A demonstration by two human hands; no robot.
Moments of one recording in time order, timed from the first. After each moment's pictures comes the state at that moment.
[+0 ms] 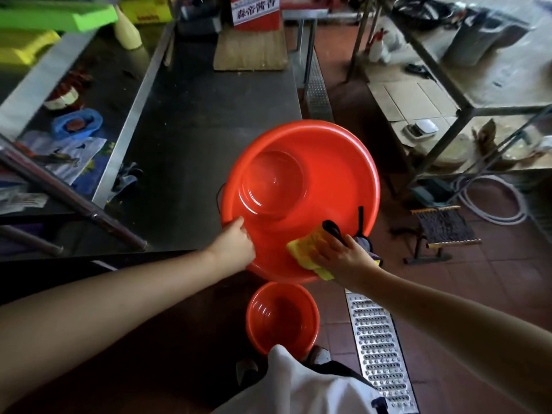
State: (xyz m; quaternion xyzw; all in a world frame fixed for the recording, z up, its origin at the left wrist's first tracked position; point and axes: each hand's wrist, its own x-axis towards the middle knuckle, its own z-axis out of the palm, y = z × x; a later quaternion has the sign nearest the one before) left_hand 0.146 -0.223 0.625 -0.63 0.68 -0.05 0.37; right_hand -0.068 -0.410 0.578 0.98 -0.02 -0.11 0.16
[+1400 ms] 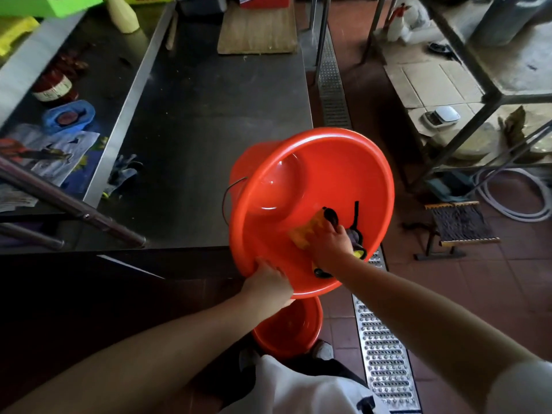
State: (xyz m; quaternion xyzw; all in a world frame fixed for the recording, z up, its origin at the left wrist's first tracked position) left_hand 0.064 -0.248 0.585 -0.68 0.68 0.06 0.27; right_hand 0.009 -0.436 0.516 0.94 -0.24 -0.23 -0.01
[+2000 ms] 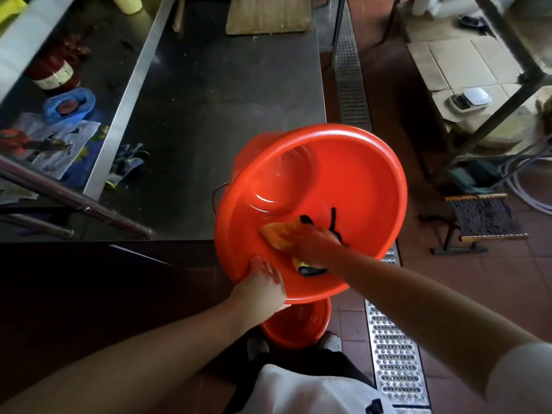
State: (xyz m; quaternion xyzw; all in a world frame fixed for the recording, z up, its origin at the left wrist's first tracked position) left_hand 0.067 -0.237 0.584 -0.68 0.63 0.06 0.37; right_hand 0.046 -0.428 0.483 0.96 -0.10 -0.26 -0.09
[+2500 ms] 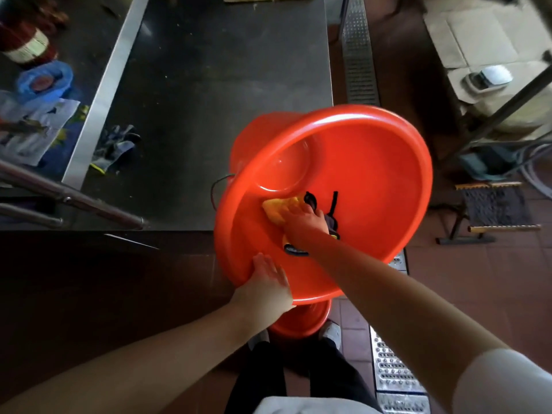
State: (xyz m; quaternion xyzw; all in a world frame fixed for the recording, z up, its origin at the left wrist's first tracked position) left_hand 0.061 -0.242 0.570 -0.69 0.63 0.02 0.36; right_hand 0.086 -0.424 0.461 0.93 -0.21 -0.24 -0.16
